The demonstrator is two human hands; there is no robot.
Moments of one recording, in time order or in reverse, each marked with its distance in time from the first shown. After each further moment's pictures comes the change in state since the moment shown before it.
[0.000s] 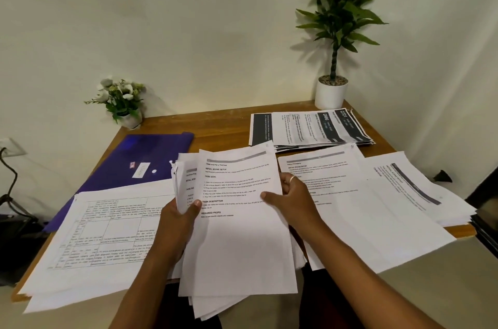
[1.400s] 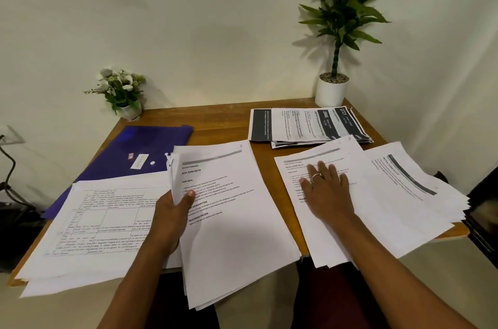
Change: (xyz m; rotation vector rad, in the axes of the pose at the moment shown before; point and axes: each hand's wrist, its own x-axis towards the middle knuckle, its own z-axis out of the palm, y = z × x) left_hand 0.002 0.001 -0.002 -0.044 0.020 -0.020; right_hand 0.039 0.042 -0.078 -1.319 0.161 -0.075
